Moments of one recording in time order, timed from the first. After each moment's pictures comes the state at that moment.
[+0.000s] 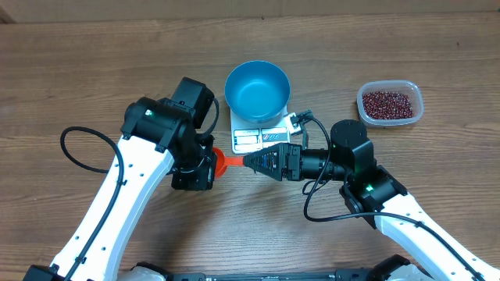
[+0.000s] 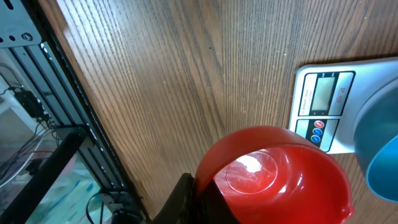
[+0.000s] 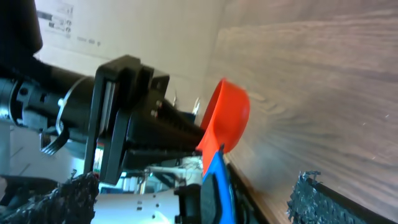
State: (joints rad) left arm -0.39 1.47 1.45 -1.51 0.21 -1.89; right arm 0.51 1.21 0.67 0.21 -0.89 0.98
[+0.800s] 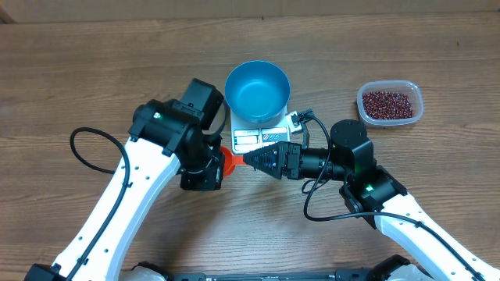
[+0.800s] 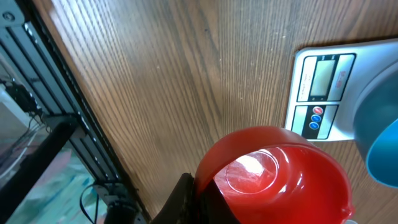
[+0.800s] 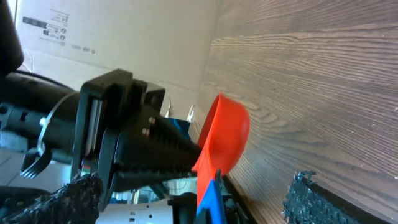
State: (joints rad) left arm -0.45 1.47 1.45 -1.47 0.22 -1.96; right arm 0.51 1.21 0.67 0.20 -0.86 0.98
